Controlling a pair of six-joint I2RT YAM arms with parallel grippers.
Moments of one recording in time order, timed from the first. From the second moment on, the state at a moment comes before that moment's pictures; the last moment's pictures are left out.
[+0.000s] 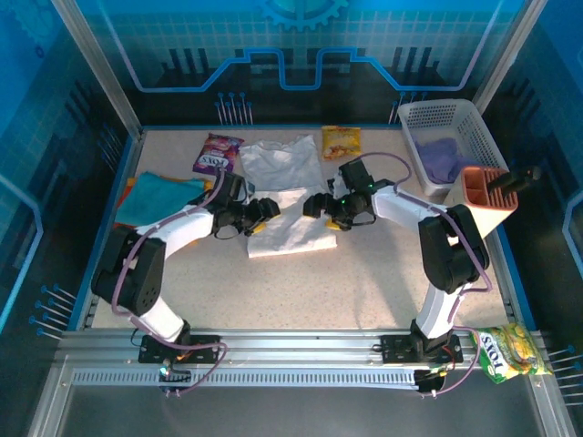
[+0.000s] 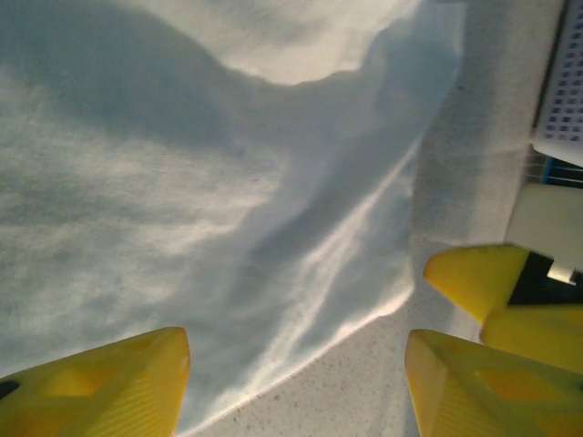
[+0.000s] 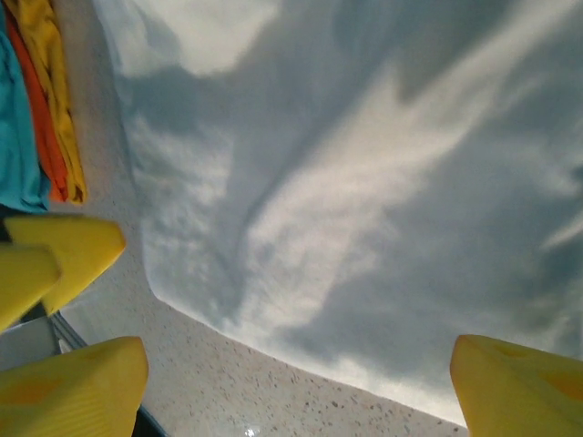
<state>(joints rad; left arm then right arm) -0.31 1.65 0.92 -0.20 0.50 -0.88 0.41 1.80 1.15 -0.44 -0.56 0.63</state>
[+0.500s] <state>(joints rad) -0.26 1.66 0.86 -0.27 0.44 -0.81 0.41 1.76 0.97 -0.31 -0.58 0.62</state>
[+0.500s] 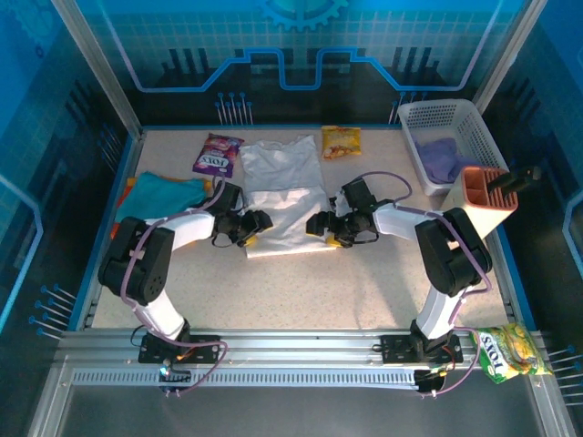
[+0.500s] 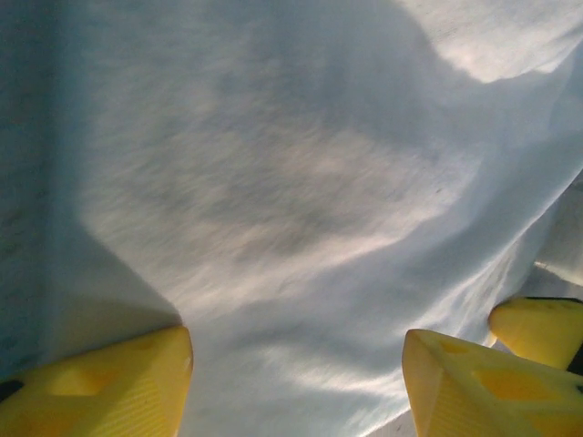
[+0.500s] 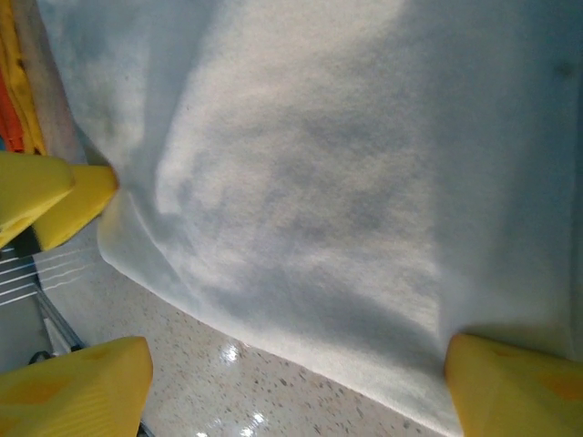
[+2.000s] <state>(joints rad) -0.27 1.66 0.85 -0.54 0.44 -0.80 0.48 1.82 1.09 -0.57 -0.29 0.55</state>
